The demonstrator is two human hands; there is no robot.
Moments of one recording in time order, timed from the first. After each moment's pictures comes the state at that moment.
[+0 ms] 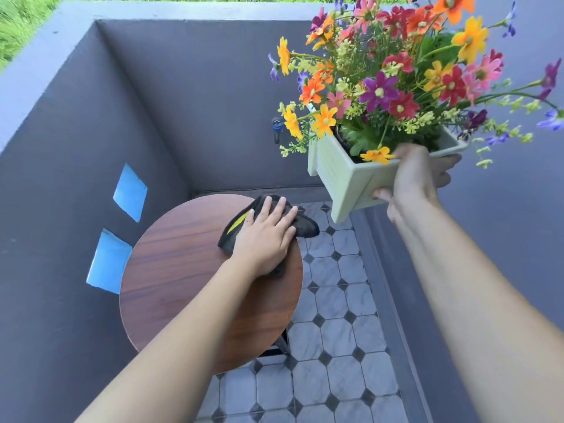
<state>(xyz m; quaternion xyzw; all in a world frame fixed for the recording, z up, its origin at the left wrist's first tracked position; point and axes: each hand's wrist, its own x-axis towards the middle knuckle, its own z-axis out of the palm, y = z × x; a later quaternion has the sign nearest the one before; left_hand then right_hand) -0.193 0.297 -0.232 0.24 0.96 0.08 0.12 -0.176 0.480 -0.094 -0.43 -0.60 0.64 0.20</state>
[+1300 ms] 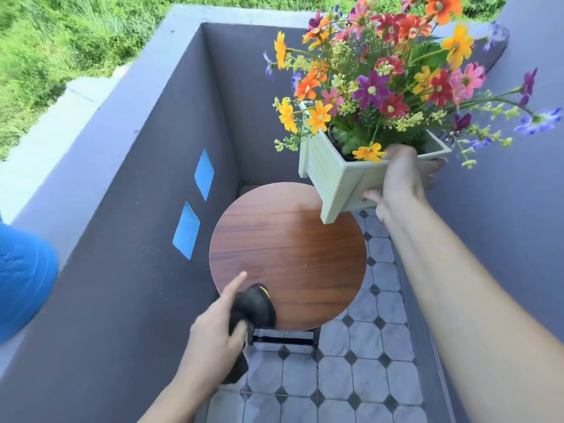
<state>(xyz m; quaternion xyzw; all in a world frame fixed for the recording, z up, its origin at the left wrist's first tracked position) 0.000 0.125 -0.205 -0.03 0.91 0.40 0.06 -0.160 0.356 -0.081 -0.40 -0.60 0.68 0.14</state>
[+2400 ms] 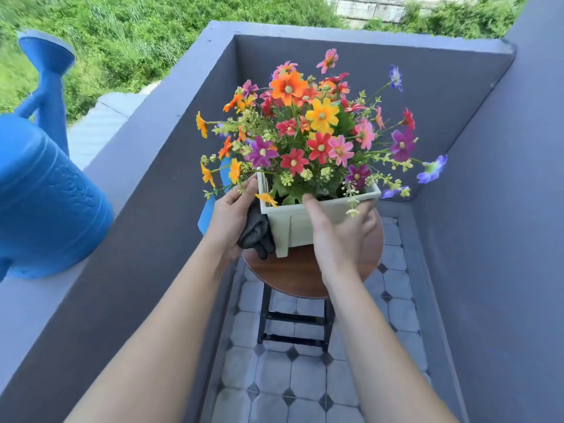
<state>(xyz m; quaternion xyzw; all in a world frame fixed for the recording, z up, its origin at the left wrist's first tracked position) -0.099 0.141 -0.160 -0.13 0.57 0.81 0.04 -0.057 0.284 -0.141 -0.25 -0.73 0.64 0.06</state>
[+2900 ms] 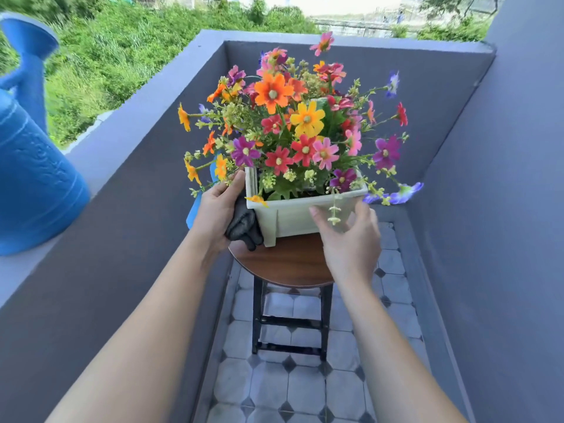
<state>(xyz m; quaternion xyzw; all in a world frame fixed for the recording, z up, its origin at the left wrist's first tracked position) -0.099 0.143 -0.157 -0.08 0.57 0.81 0.01 -0.053 0.320 -0.182 -0.17 -0.85 0.46 0.20</state>
